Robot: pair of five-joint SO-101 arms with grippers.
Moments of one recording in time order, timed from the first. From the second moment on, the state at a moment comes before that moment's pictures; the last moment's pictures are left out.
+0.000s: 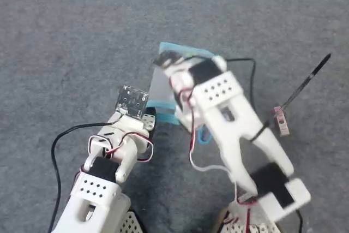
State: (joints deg) left arm 10.9 -67.0 85.1 29.8 1.5; right arm -32.4 -0.3 -0.4 99.1 11.2
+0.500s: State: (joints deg) left arm 10.9 -67.0 85.1 29.2 1.8; right arm -28.9 5.9 -14.8 100.4 2.8
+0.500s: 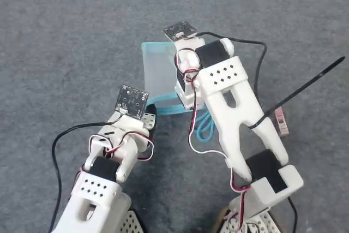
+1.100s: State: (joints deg) left arm 10.5 -67.0 85.8 29.2 1.5; right arm -29.0 5.7 -15.7 100.4 7.3
